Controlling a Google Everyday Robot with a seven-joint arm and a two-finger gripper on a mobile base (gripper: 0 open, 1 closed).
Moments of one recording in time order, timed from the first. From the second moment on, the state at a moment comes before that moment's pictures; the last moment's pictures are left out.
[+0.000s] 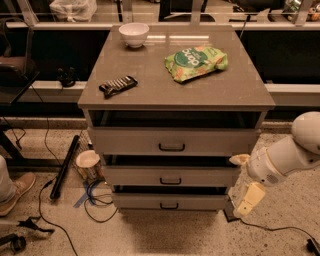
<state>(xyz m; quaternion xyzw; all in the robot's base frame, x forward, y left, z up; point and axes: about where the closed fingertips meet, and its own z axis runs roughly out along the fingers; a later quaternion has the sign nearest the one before) 0.449 -0.215 0.659 -0.58 0.76 0.23 0.19</state>
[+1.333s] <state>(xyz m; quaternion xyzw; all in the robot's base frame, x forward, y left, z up) 0.465 -0.229 0.504 -0.62 0.71 0.27 0.20</state>
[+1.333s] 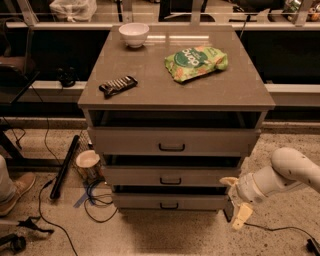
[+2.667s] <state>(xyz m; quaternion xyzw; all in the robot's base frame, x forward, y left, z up) 0.498 -0.232 0.368 -0.65 0.70 0.22 0.21</state>
